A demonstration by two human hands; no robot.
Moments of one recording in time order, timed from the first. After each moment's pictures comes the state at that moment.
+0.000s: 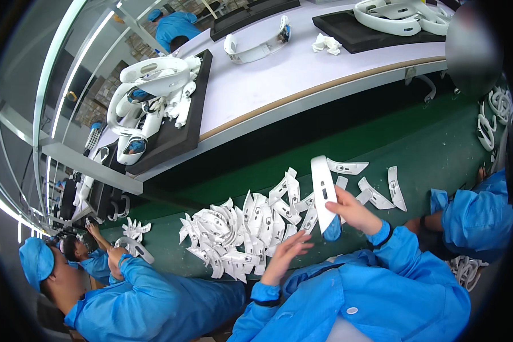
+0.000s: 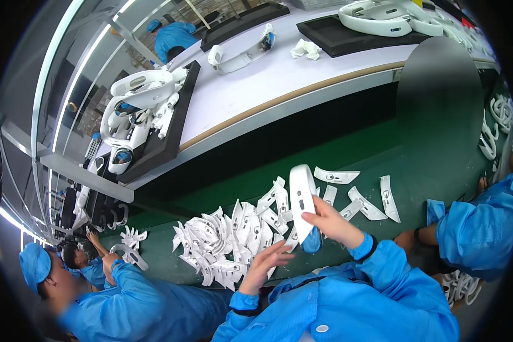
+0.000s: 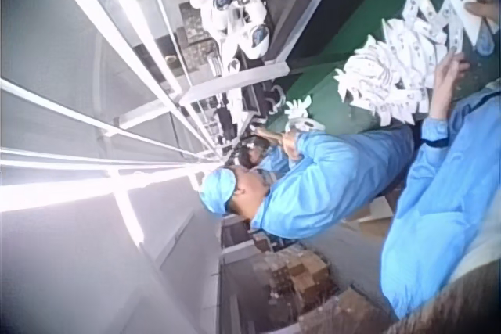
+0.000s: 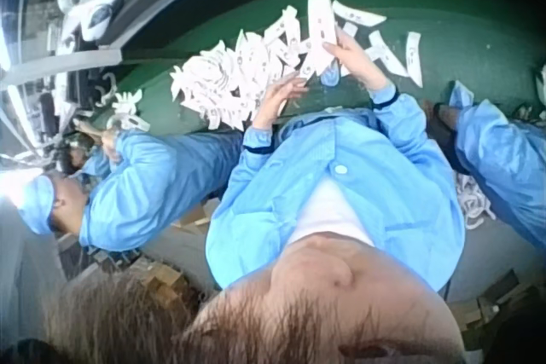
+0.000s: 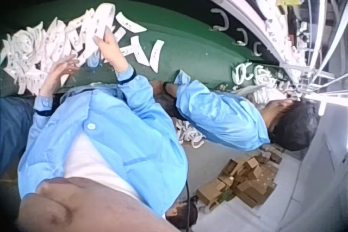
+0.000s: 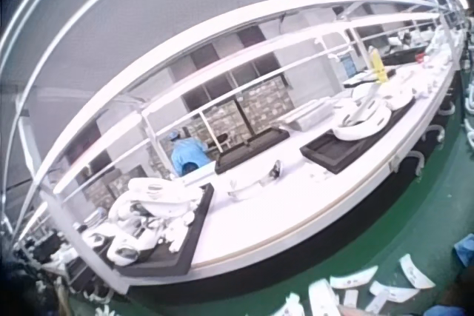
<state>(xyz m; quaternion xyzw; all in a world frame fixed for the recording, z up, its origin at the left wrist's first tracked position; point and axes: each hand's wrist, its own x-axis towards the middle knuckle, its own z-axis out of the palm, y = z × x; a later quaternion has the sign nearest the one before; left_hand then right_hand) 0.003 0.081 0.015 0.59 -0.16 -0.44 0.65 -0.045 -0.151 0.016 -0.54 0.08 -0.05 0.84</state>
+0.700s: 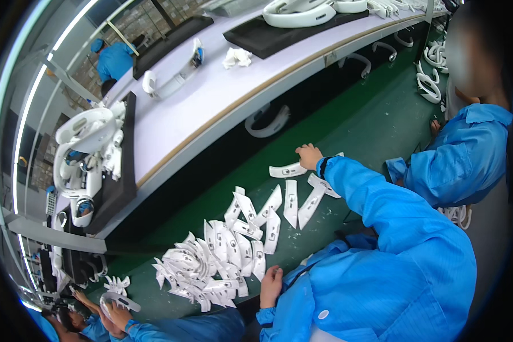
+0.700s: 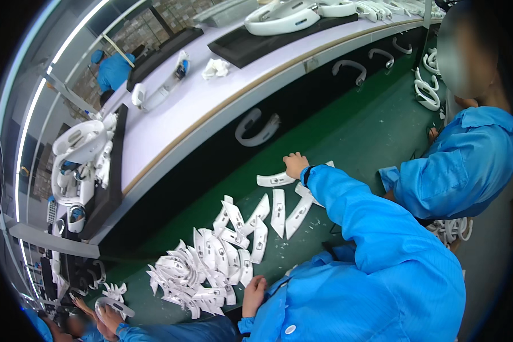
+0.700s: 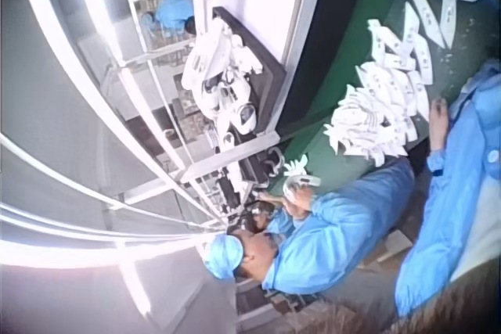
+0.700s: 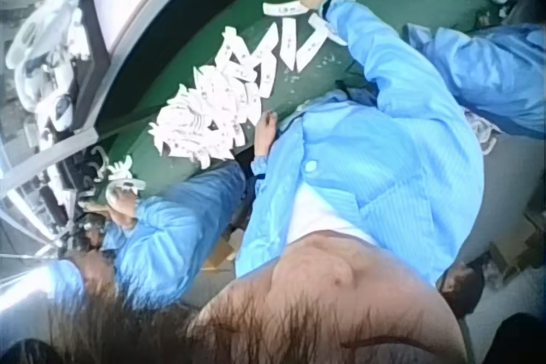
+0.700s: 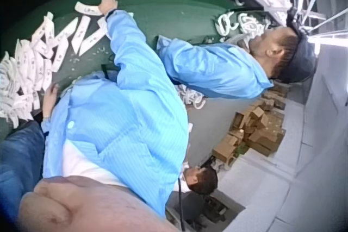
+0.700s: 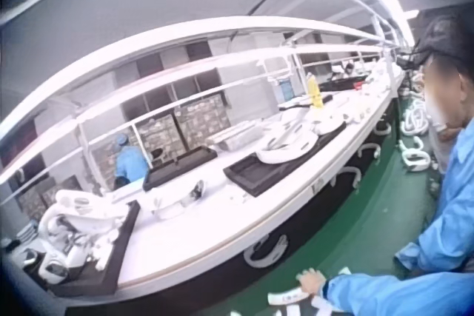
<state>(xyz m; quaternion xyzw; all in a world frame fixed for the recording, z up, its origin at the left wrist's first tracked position) -0.033 0.124 -0.108 0.83 -0.14 -0.36 0.41 0.033 -0.322 -0.132 -0.92 0.33 -0.01 0.19</state>
